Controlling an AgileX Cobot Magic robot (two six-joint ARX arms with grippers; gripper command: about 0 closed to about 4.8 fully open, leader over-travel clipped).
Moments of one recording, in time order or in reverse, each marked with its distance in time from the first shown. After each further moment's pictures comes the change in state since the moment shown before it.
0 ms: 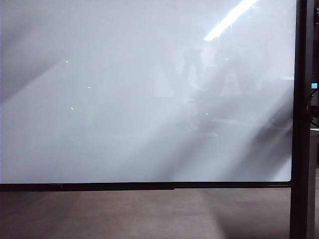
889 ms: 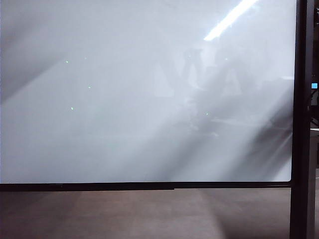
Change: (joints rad) left arm 0.000 0.000 0.000 0.004 0.000 0.000; right arm -0.003 -0.002 0.000 0.000 0.000 0.000
